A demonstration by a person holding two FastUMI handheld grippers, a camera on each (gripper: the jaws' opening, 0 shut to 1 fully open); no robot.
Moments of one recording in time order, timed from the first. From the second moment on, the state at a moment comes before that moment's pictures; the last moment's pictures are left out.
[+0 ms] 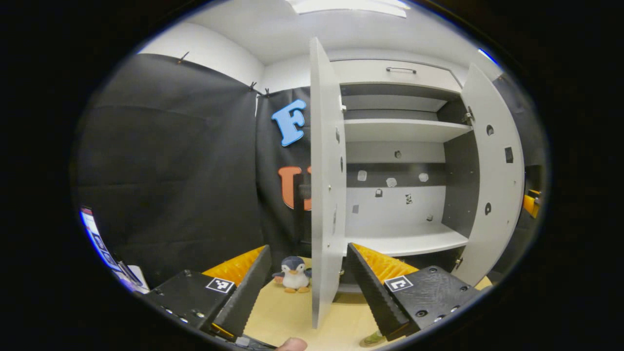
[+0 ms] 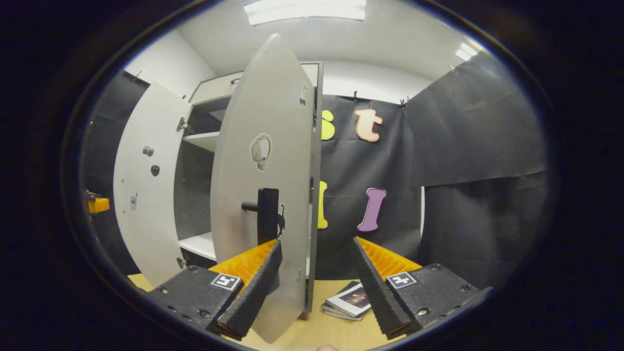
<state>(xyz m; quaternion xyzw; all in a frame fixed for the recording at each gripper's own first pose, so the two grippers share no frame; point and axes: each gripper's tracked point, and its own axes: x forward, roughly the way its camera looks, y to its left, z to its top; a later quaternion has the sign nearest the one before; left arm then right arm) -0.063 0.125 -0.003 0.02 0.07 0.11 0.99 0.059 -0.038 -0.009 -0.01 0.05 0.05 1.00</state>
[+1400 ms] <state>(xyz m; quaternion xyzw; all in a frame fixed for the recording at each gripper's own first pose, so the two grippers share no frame) -0.032 0.213 -0.028 -0.01 0.09 0.14 0.99 0.115 0.099 -0.031 -0.02 0.07 0.13 0.99</state>
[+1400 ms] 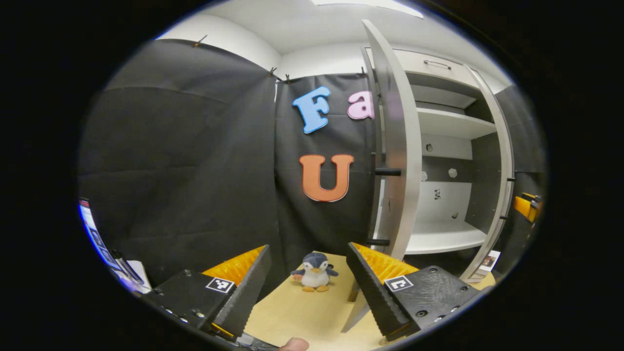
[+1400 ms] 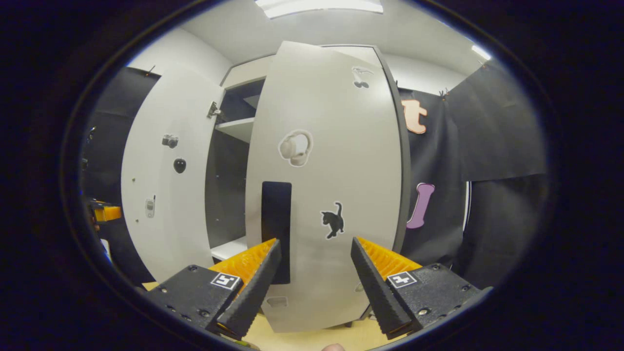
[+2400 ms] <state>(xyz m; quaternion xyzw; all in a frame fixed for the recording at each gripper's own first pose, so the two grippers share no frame) 0.008 0.202 -0.021 -0.02 0.10 0.07 0.99 0.069 0.033 -0.040 -0.02 0.08 0.05 0.99</state>
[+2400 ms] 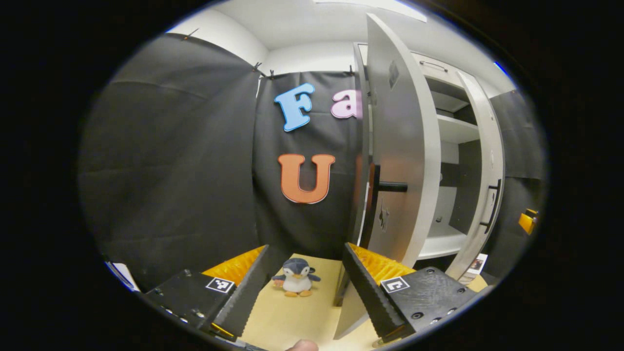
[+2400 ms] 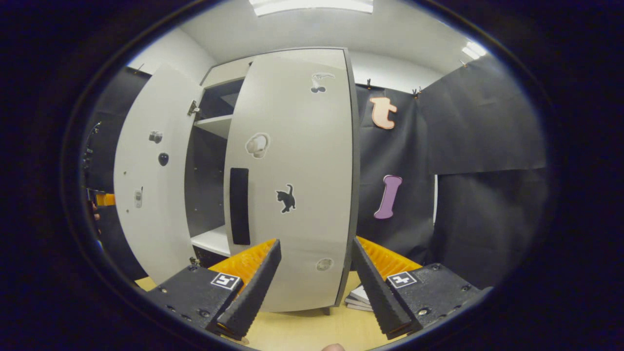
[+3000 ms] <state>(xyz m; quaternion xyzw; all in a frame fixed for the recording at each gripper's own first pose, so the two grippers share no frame) 0.008 0.130 -0.023 -0.03 0.10 -0.02 0.99 0.058 0.014 -0.041 -0.01 0.09 0.04 1.00</state>
